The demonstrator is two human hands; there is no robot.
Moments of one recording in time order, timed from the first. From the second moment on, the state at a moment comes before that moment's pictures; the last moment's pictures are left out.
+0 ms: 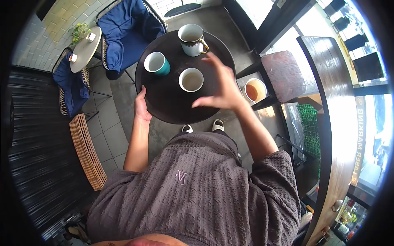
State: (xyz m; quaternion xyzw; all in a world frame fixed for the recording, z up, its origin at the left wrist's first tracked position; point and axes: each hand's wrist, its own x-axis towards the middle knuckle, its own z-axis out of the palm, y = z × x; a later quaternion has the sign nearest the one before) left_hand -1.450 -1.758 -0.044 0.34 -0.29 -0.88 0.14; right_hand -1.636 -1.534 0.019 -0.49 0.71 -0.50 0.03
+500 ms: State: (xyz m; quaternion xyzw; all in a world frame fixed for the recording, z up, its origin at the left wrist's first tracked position) left_hand -1.407 -1.766 -0.031 0.36 -0.29 -0.88 0.15; right_hand -1.709 -1.567 0.000 -0.13 0.65 -0.63 0.40
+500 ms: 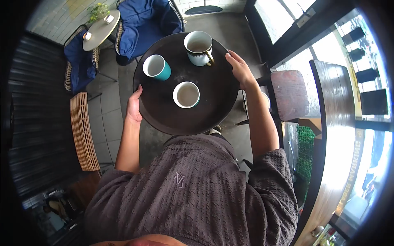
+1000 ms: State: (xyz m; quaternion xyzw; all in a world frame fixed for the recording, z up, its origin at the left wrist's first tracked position) left_hand -1.288 -1.741 -0.036 0.48 -0.30 -0.78 0.26; right_hand -1.629 -1.590 0.007 -0.28 0.74 -0.52 0.30
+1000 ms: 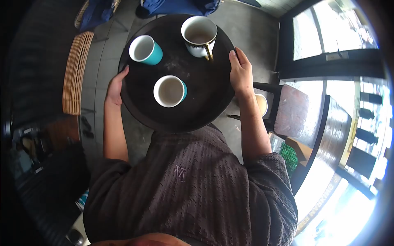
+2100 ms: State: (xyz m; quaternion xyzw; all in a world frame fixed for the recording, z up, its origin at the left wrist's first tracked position) left_hand -0.762 -1.531 0.023 0.55 0.18 -0.21 0.79; right_hand -0.796 -1.881 -0.005 -0.68 0.19 -0.12 0.70
